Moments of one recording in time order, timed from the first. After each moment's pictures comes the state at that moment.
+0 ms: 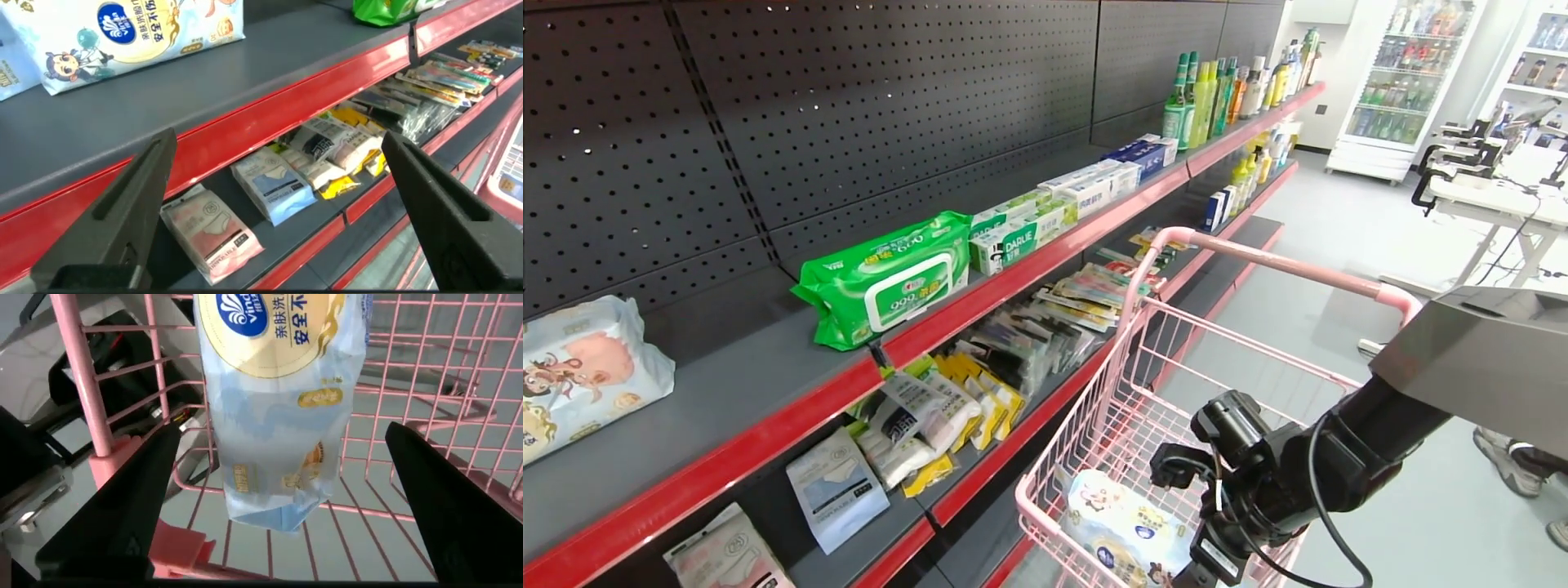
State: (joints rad) left arm 0.18 0.00 0.00 0.00 0.01 0.01; right arm 0.46 2.18 -0.78 -0.11 0.16 -0.41
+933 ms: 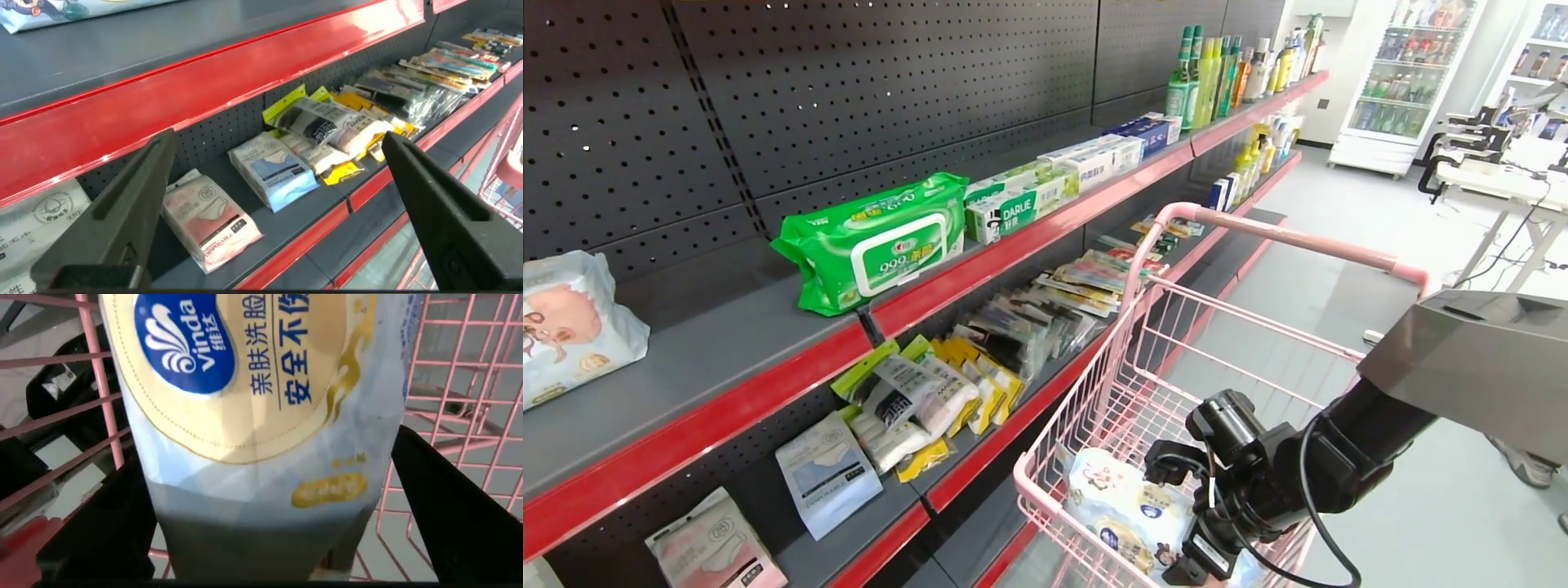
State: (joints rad) left arm 0.18 0.00 0.00 0.00 0.01 0.01; right arm 0.47 2.21 -0.79 -0.16 0.16 -0.41
